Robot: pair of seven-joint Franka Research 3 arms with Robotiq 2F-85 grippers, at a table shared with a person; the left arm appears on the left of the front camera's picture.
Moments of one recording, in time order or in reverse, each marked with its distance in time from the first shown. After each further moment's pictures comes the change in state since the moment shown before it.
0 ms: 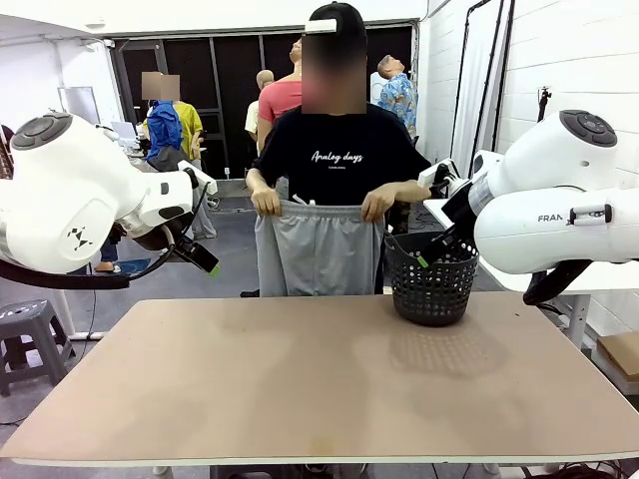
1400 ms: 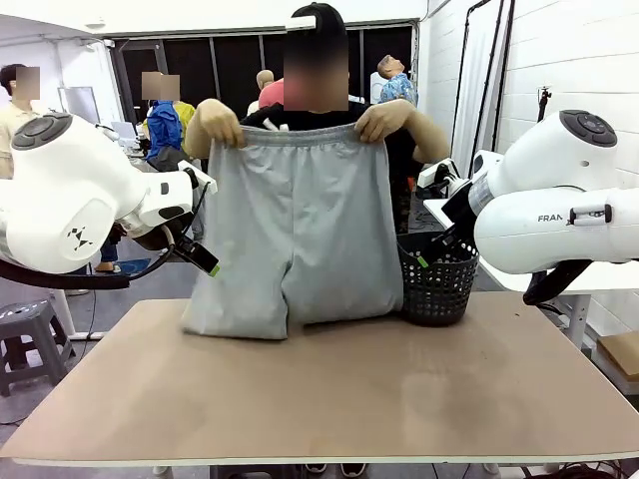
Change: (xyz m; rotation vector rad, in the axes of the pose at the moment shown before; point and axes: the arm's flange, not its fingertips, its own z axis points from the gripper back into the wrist) left arm 0.000 0.000 0.000 0.000 0.000 0.000; right arm 0.000 0.000 0.000 0.000 0.000 0.000
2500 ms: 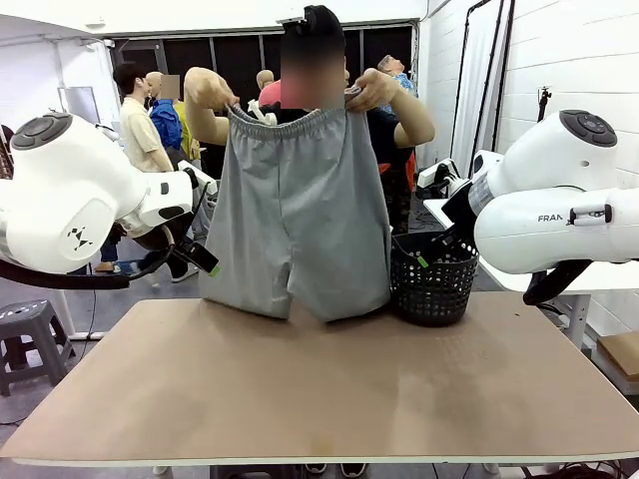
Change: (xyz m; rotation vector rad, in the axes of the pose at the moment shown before) left arm 0.000 0.000 0.000 0.000 0.000 0.000; right arm 0.000 0.000 0.000 0.000 0.000 0.000
